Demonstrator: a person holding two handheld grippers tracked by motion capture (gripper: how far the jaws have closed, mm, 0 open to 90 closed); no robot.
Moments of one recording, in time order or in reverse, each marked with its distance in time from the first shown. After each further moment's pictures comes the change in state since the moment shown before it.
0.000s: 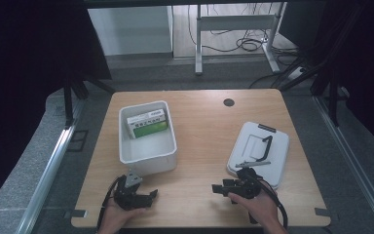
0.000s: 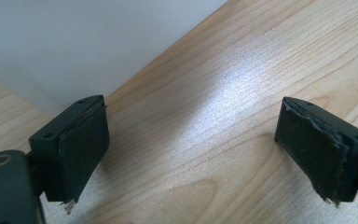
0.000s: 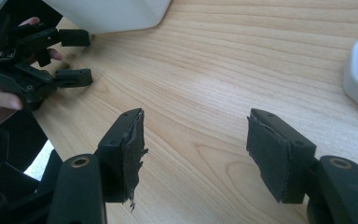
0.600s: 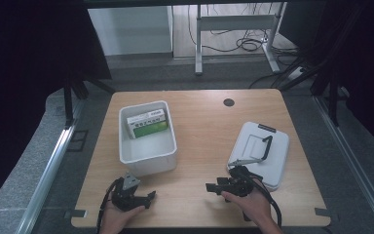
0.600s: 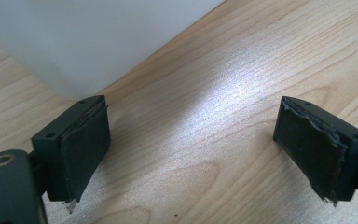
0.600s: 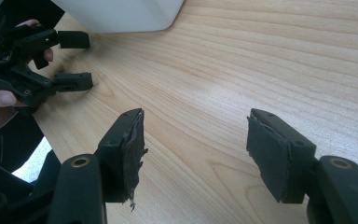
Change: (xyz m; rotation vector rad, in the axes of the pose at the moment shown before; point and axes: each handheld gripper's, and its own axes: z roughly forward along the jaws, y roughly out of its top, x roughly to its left) left arm -0.001 -0.006 -0.006 -0.002 0.021 -0.020; right arm 0.011 0.008 0.014 0.015 -0.002 -0.030
